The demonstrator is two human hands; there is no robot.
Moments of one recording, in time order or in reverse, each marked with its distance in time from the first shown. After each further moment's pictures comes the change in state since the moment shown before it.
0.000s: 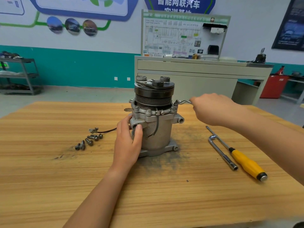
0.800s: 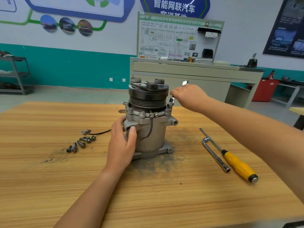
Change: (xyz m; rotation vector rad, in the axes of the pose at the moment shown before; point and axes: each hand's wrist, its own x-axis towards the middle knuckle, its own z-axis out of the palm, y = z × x) left_hand 0.001 0.001 0.001 -0.021 -0.019 -0.021; right_hand 0.074 0.013 0.027 -0.084 0.270 -0.250
